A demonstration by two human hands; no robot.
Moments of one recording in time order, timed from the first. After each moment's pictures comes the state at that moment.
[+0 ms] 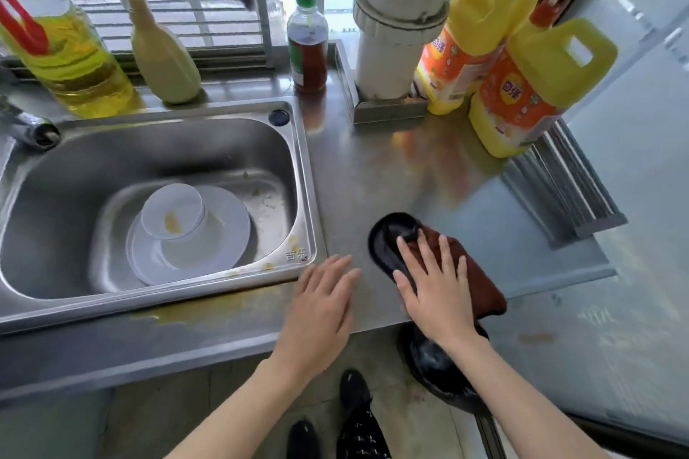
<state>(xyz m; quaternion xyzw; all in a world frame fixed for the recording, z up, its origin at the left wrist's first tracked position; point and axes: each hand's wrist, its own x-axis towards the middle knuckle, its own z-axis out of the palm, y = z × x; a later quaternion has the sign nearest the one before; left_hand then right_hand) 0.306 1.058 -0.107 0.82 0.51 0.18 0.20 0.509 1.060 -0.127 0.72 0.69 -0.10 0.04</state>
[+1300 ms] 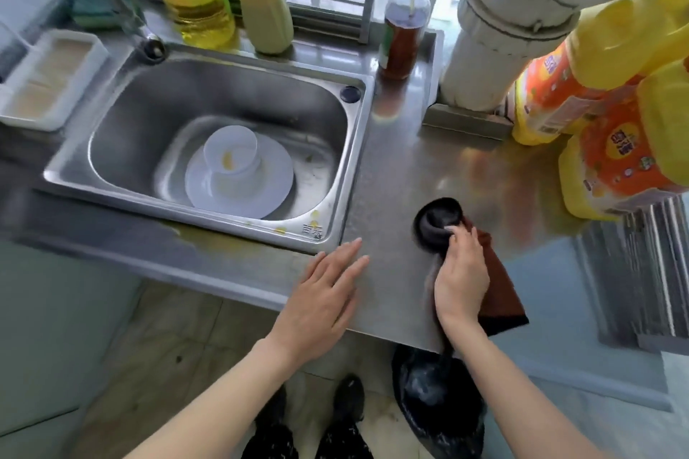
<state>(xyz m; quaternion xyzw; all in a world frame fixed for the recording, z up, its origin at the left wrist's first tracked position) 0.338 1.045 -0.118 0.75 0.62 0.17 0.16 0.529 1.138 -0.134 0.70 0.61 -0.23 -0.30</state>
